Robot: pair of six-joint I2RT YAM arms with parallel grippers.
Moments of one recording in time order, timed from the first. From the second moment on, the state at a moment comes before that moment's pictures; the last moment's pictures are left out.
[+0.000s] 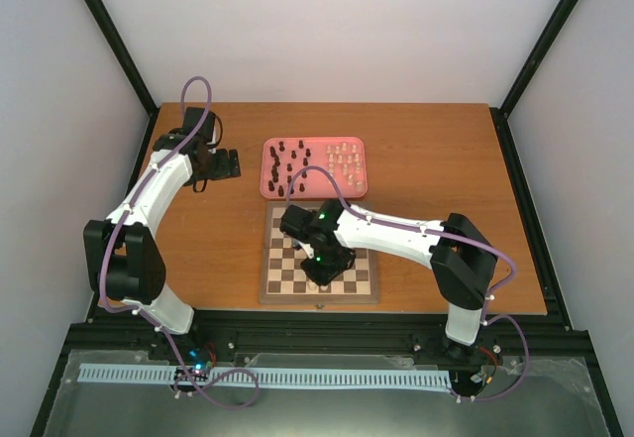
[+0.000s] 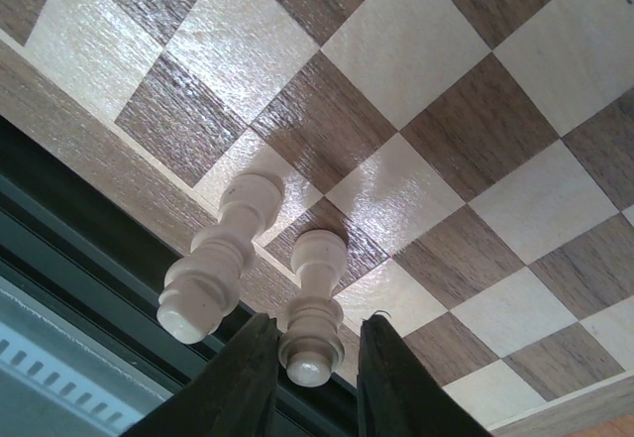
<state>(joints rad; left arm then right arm) -0.12 1.60 1.37 -0.87 -0.10 -0.31 1.08 1.82 1.40 -1.14 -0.13 0.32</state>
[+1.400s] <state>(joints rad) -0.12 1.61 1.37 -0.87 -0.10 -0.31 1.01 1.79 1.56 -1.22 0.07 0.32</state>
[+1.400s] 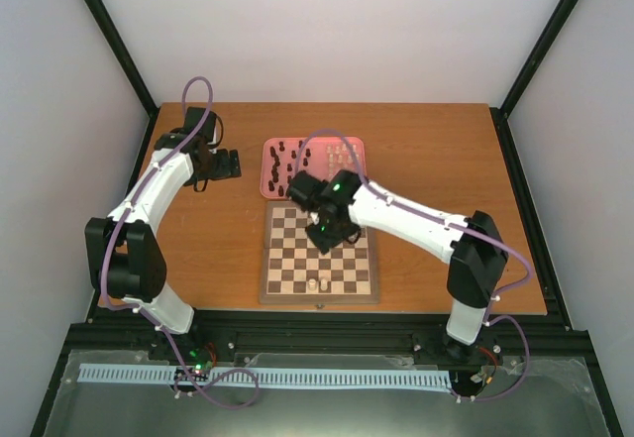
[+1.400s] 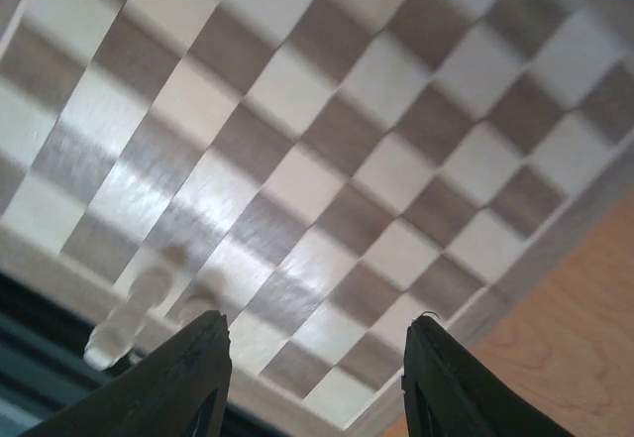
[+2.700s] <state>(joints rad) -0.12 1.56 1.36 -0.80 -0.16 -0.36 0.41 2.18 1.88 -0.96 0.01 0.12</state>
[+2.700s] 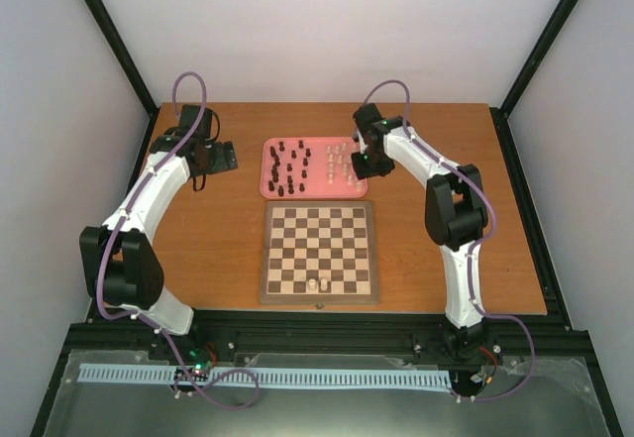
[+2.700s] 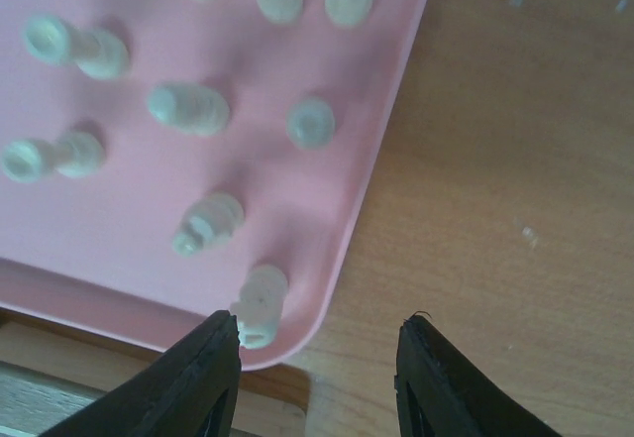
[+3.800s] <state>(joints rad) -0.12 1.54 1.34 -0.82 -0.13 -0.35 0.46 2.32 2.20 -1.00 0.11 0.18</state>
